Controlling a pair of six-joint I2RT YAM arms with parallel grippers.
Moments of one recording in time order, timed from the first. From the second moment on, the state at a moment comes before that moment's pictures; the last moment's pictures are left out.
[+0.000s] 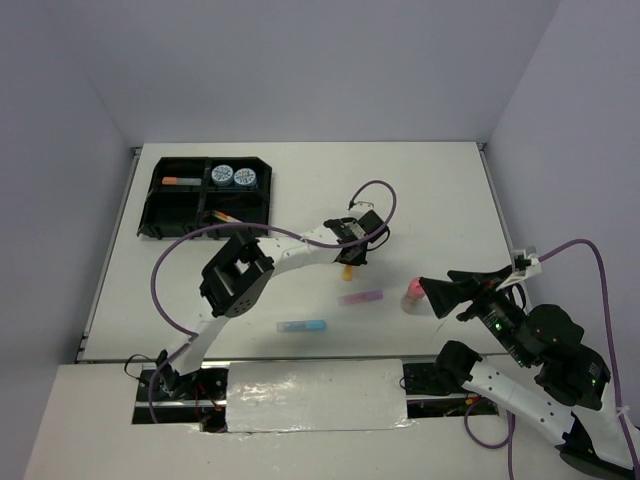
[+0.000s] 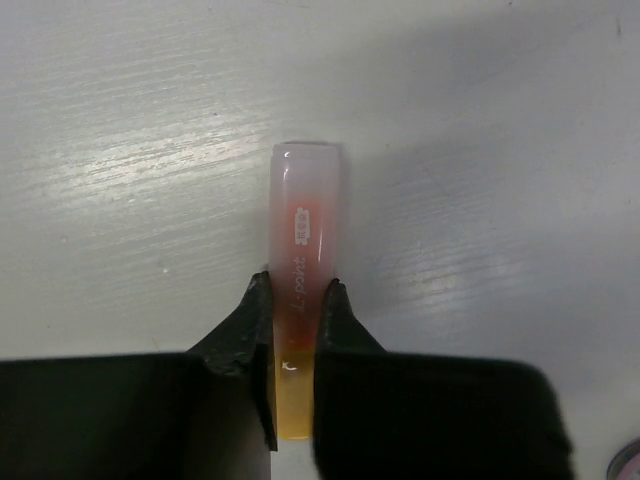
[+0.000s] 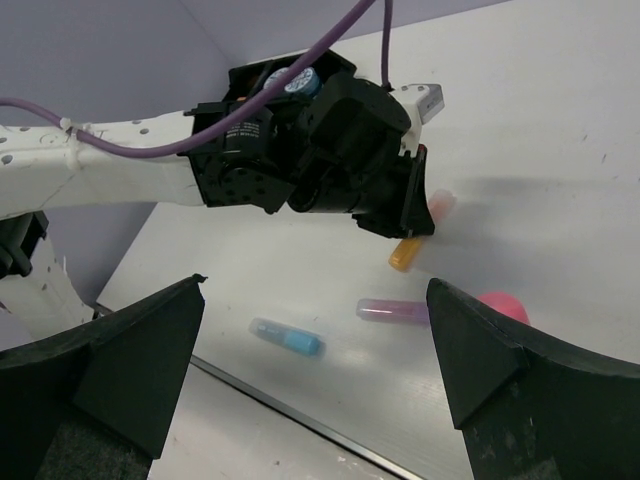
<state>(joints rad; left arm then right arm) -0.93 2.24 1.75 -0.56 -0.36 -0.69 0.91 0.14 0.86 -0.80 0.43 0.56</state>
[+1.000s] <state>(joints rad) 0.14 1.89 1.63 -0.39 -0.27 -0.78 0.91 0.12 0.79 -0.72 0.37 0.51</state>
